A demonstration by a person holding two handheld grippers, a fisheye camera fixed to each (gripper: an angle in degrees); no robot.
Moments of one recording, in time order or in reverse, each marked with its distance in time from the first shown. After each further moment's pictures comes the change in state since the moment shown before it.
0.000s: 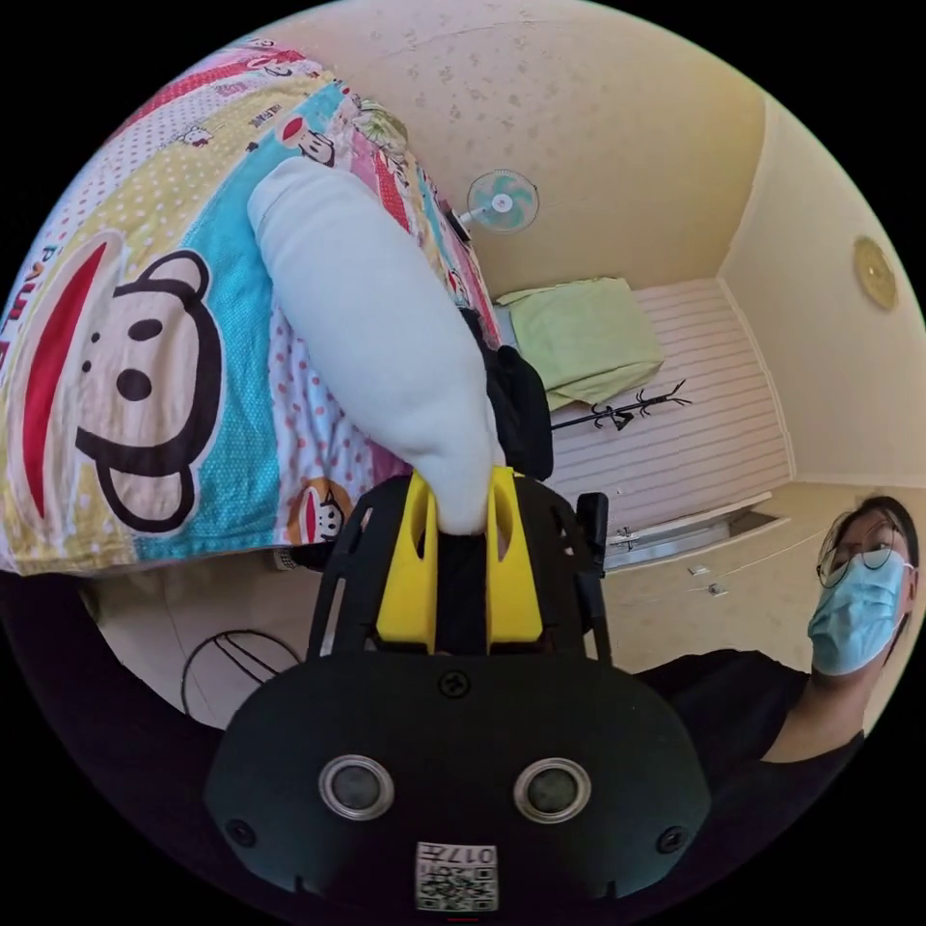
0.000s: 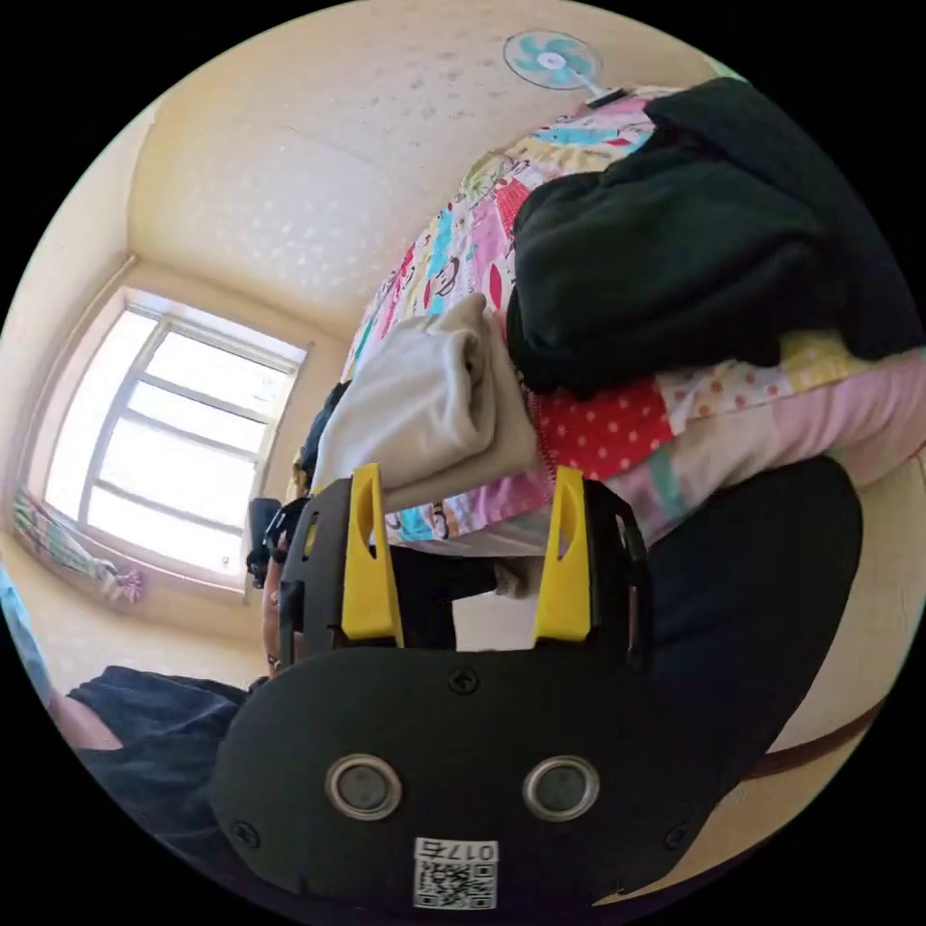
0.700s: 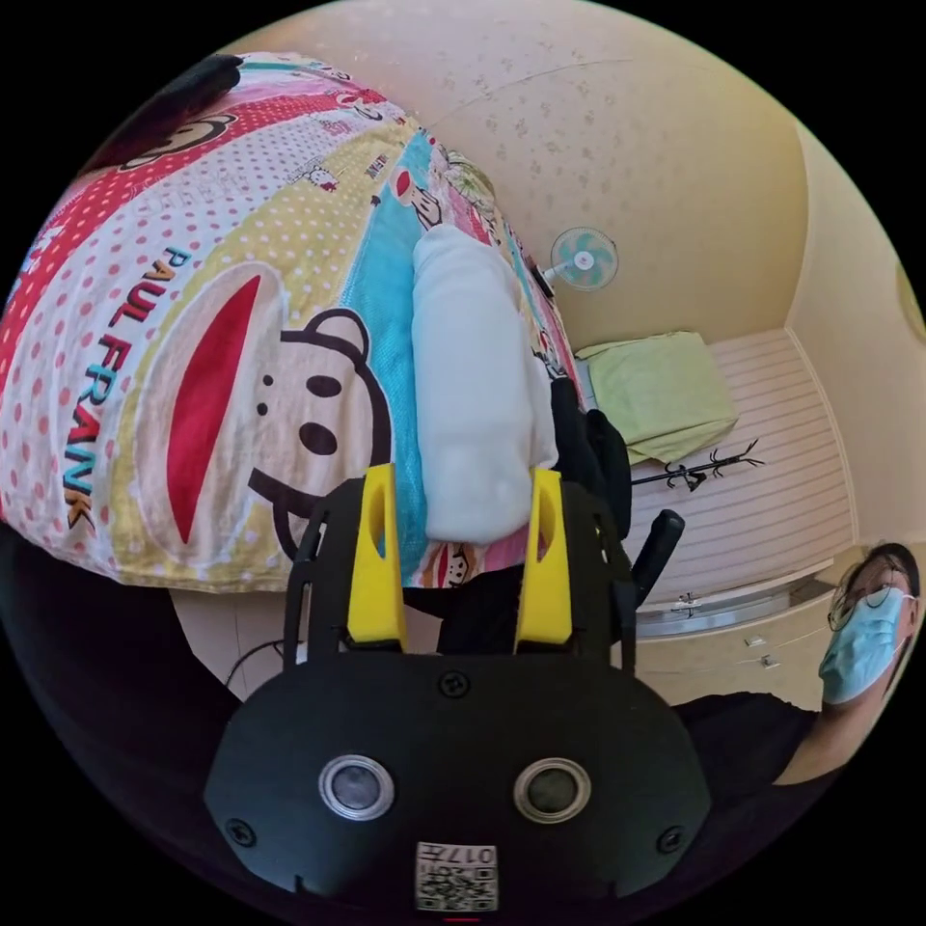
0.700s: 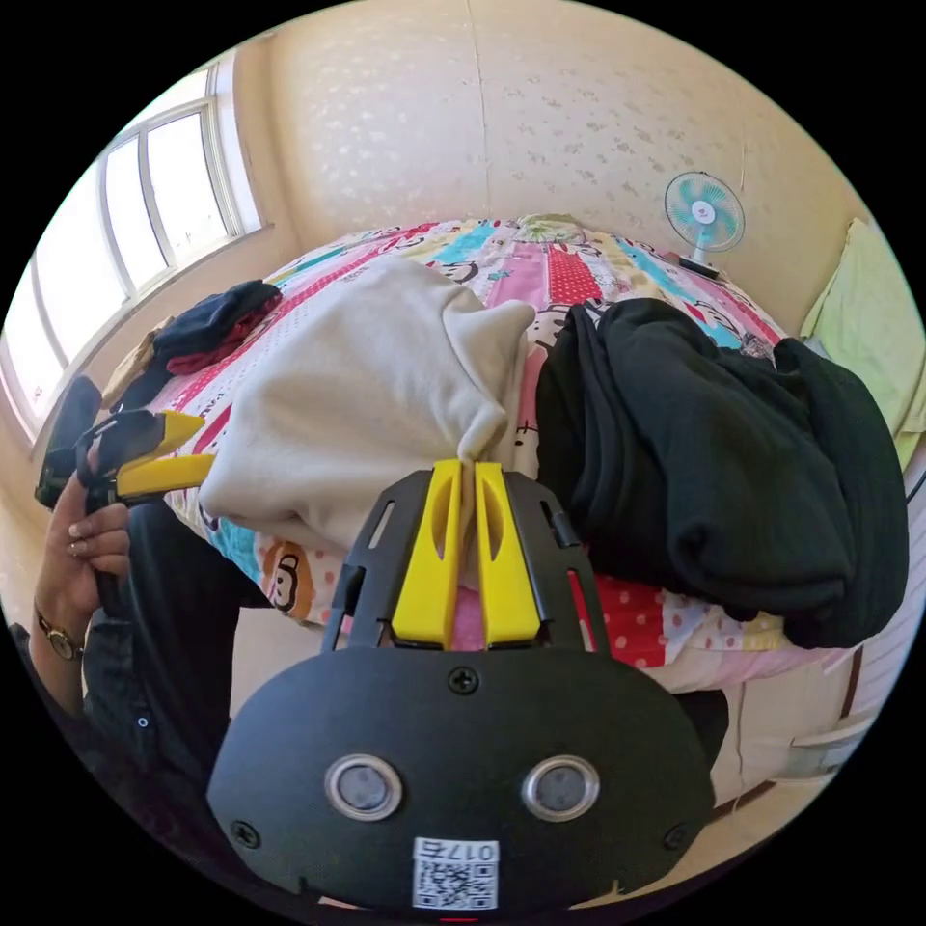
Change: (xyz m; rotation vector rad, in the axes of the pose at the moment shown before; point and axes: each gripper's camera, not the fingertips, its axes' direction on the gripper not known) left arm -0.036 -0.021 -0.004 0.126 -0.214 -0.118; right arm -0.222 -0.029 0.186 0.079 0.660 -0.581
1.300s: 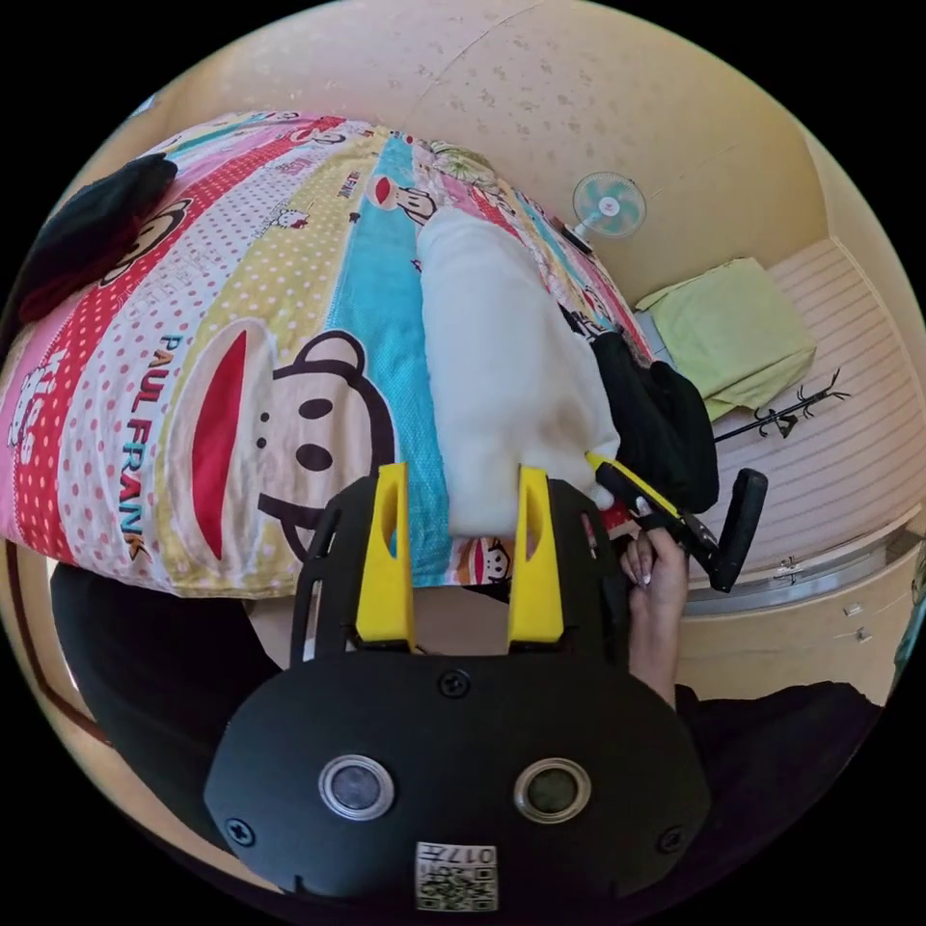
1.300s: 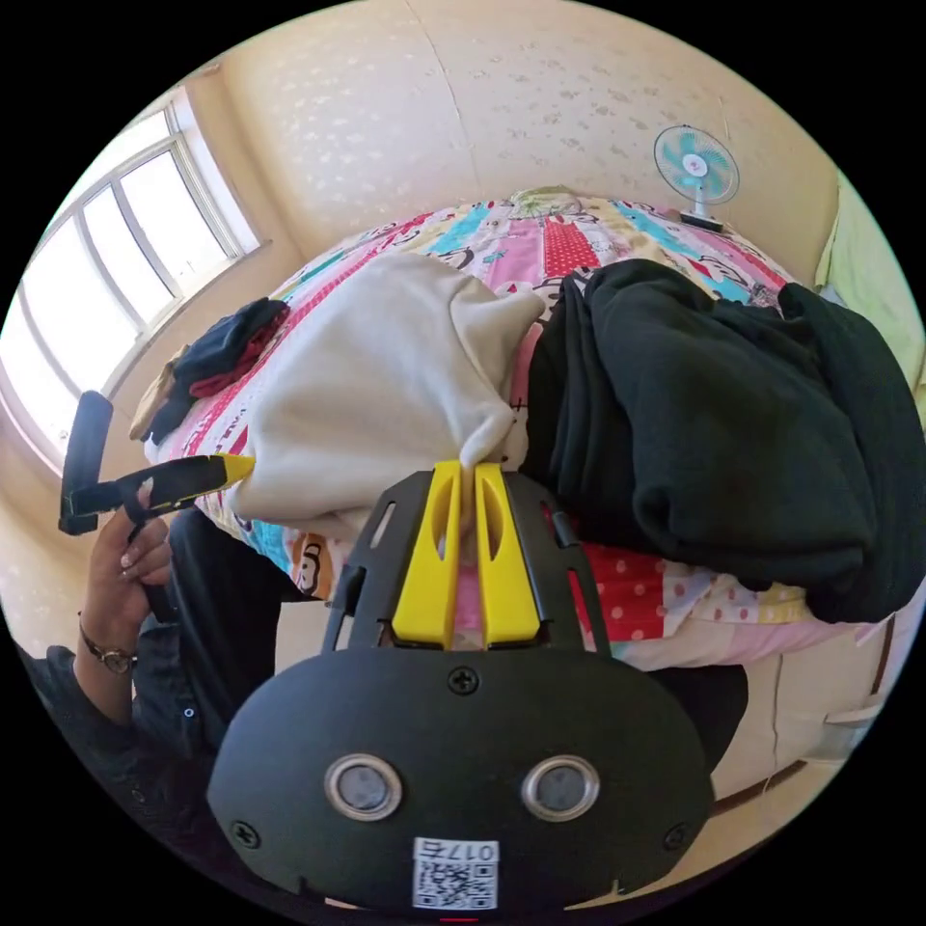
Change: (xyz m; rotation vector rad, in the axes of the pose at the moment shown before) left arm 0.068 0.019 0.034 -0.041 -0.297 0.114; right arm -0.001 -0.025 -0.043 -0.075 -0.116 0.089
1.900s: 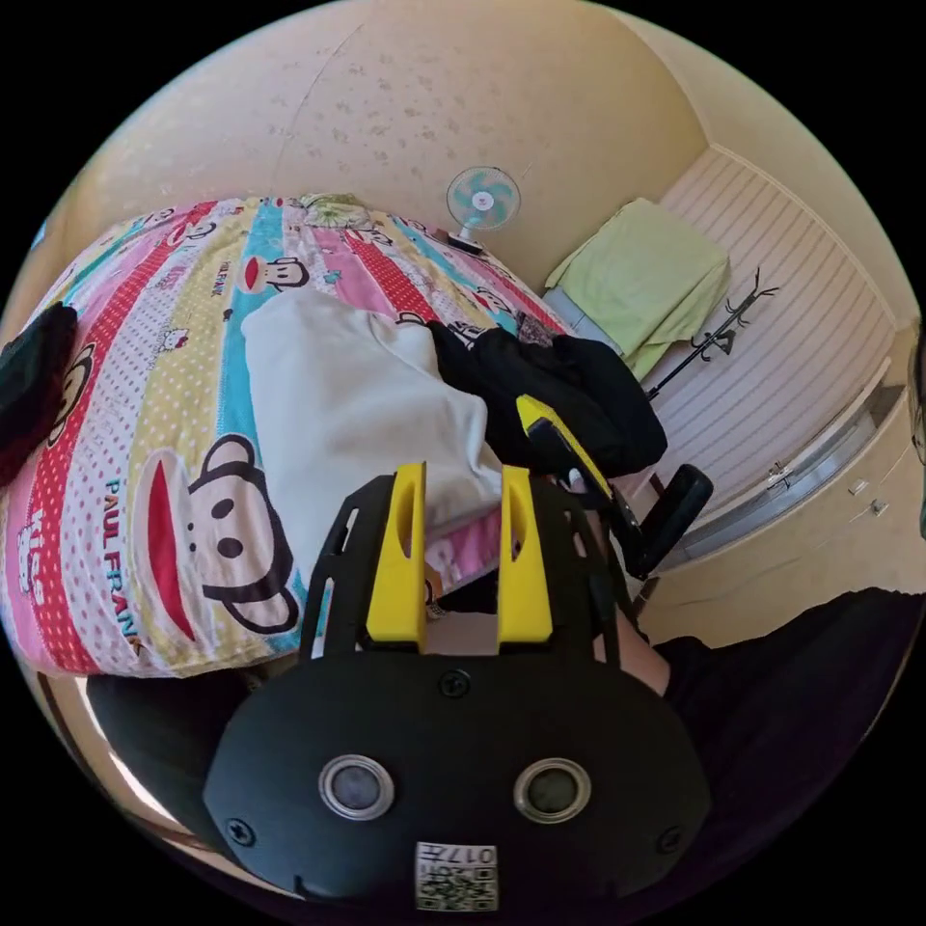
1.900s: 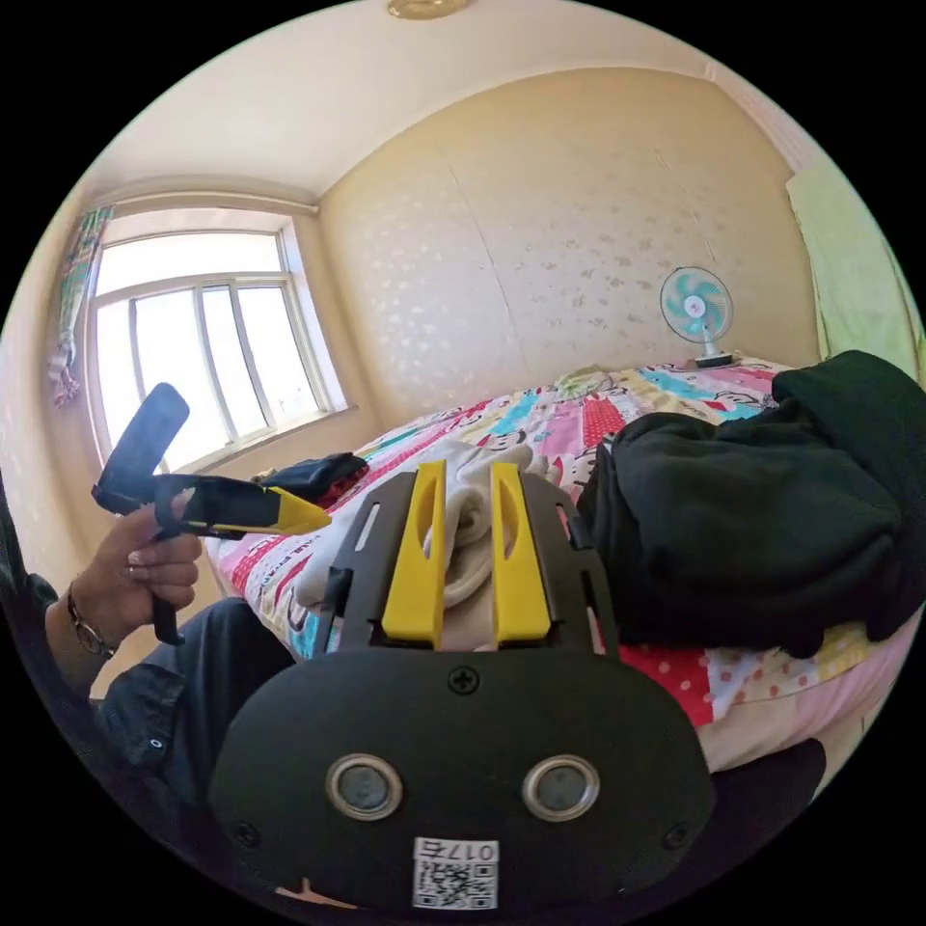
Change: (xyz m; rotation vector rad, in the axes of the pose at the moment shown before) left arm 0.087 0.012 -0.055 0.128 0.017 0.300; right arm -0.001 0.049 -0.068 0.598 -0.204 -0.072
